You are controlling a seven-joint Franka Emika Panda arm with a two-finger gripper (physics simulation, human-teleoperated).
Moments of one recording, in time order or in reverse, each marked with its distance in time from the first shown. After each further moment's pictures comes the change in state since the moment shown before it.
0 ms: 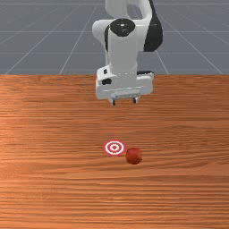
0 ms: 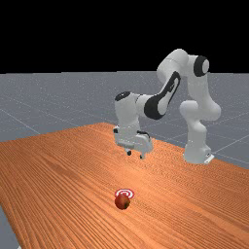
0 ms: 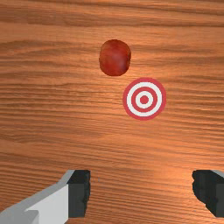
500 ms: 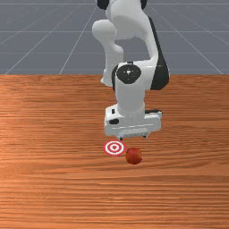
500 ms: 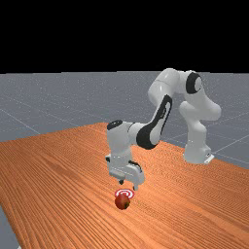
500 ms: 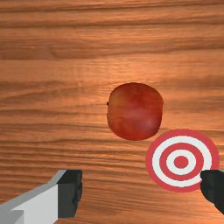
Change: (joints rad) arm -0.010 0.351 0.043 0.258 0.083 0.148 0.041
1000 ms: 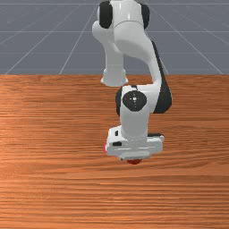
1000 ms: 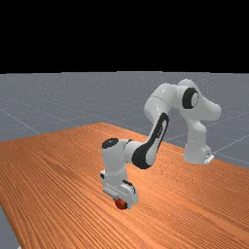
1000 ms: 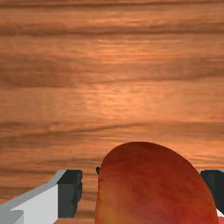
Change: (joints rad) arm 0.020 0.241 -0.017 0.246 -0.024 0.010 0.053
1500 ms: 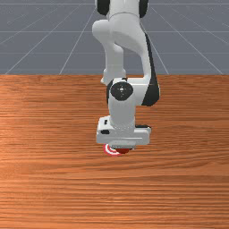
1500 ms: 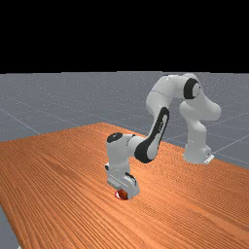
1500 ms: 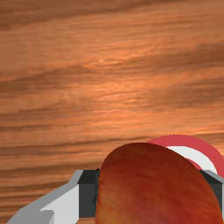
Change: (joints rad) arm -0.006 -0.156 -0.037 -0.289 0.007 0.124 0.012
